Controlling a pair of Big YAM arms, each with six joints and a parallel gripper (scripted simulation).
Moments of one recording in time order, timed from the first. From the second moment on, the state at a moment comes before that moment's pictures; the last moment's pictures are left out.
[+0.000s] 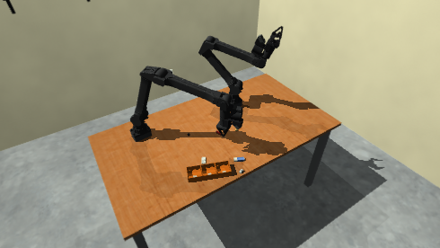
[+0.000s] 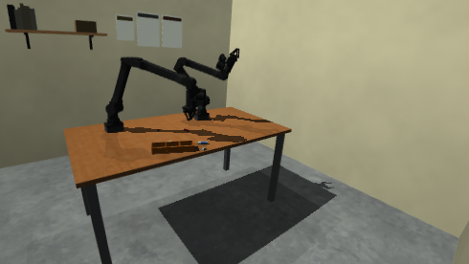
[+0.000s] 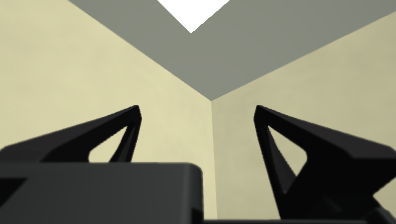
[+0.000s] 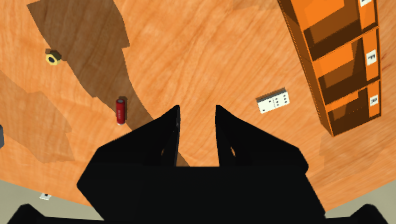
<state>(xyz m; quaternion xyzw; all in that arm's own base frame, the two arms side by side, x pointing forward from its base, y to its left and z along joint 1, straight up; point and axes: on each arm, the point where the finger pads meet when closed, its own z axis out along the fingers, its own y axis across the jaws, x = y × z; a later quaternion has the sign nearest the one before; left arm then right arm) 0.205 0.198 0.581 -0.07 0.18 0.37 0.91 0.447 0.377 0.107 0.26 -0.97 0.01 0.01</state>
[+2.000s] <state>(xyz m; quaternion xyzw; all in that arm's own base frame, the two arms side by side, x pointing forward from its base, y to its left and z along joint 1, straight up) 0.205 0.198 0.581 -0.07 0.18 0.37 0.91 0.336 0.560 0.041 0.47 -0.88 0.00 0.01</state>
